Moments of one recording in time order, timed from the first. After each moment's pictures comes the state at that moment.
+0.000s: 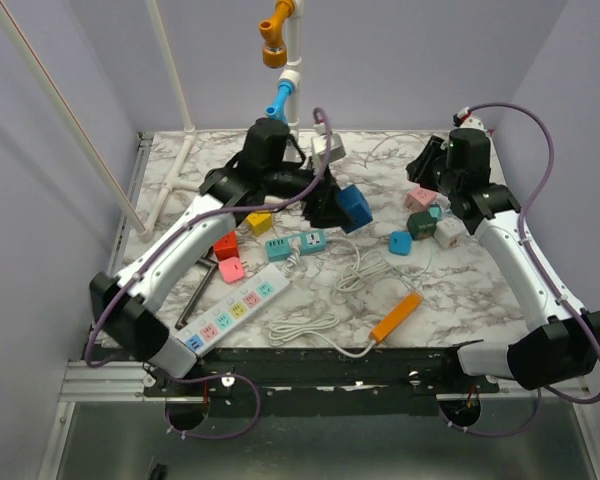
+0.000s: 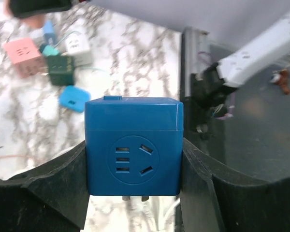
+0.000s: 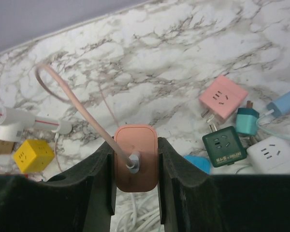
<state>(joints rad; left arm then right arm) -0.62 1.42 1.47 -0.41 0.94 0.00 0.23 1.33 1.29 -0.42 0.09 0.40</state>
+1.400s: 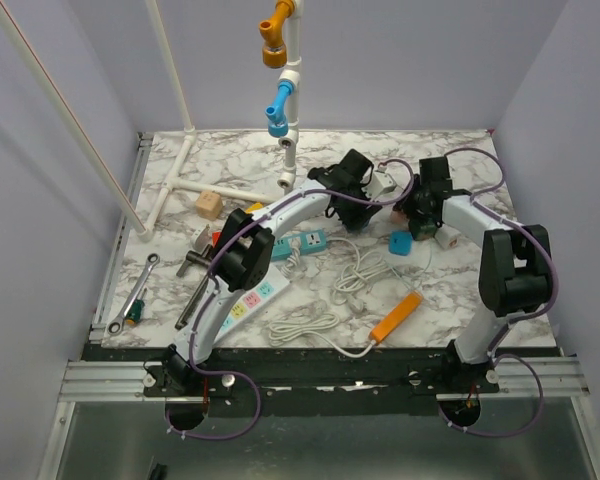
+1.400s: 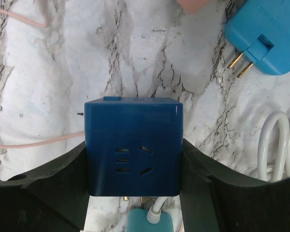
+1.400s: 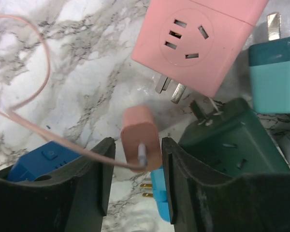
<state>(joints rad) -0.74 2.38 2.13 -0.68 0.22 0.30 0.13 1.73 1.13 -0.26 0.07 0.64</state>
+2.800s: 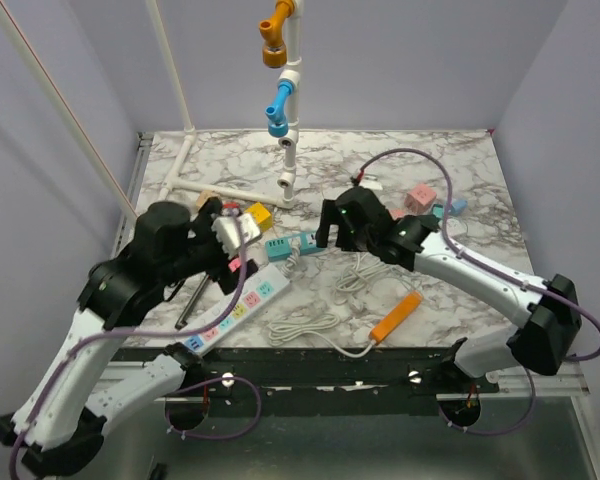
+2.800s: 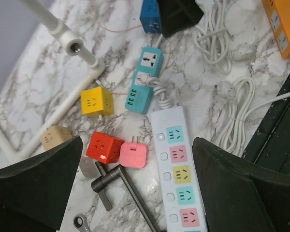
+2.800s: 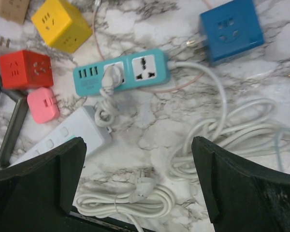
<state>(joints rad) -0.60 0.91 1.29 -0.94 0.26 0.43 0.81 1.38 1.19 -0.56 0.33 0.72</state>
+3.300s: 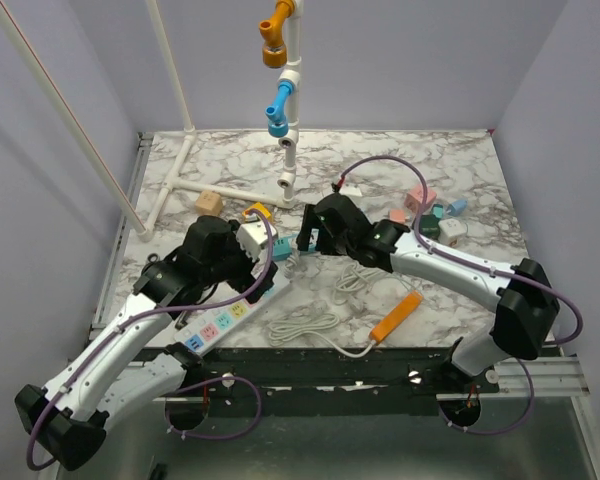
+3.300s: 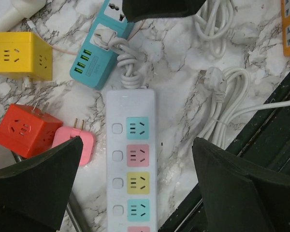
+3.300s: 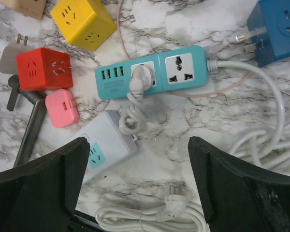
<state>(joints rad) -0.60 0.82 0.86 -0.68 0.24 0.19 0.90 1.54 1.20 -0.43 0.34 0.80</state>
